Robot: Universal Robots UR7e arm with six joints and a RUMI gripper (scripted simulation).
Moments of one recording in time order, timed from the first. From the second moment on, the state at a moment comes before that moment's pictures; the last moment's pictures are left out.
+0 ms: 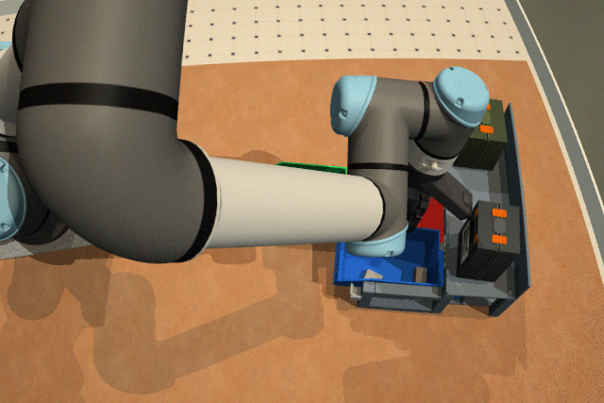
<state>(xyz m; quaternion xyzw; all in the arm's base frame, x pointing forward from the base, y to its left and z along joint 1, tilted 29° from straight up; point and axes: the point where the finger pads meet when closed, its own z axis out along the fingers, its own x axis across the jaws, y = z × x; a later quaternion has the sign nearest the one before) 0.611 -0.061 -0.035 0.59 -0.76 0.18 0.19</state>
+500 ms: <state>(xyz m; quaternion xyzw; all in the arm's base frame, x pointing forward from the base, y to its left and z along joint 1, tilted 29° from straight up) 0.609 -0.062 -0.037 0.59 -0.76 0.19 0.18</state>
